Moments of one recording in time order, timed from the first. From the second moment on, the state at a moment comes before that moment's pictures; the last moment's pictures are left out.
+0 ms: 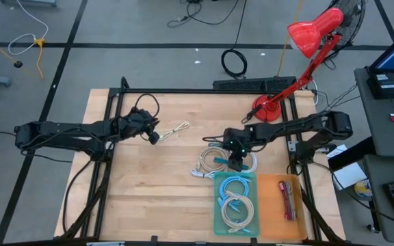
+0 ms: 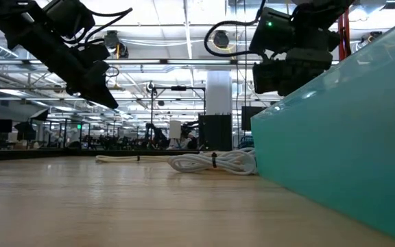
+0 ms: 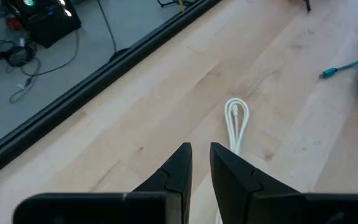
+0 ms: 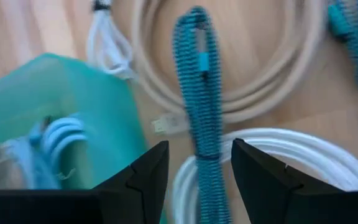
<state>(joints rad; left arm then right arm) 0.24 0.93 0.42 -0.09 -0.39 -0.18 -0.06 1.53 0.88 -0.51 -0.29 0.36</state>
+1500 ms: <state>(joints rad) 0.24 0.93 0.42 -0.07 -0.39 -0.17 -0.04 1.51 0.75 -0.37 -0.18 0.47</state>
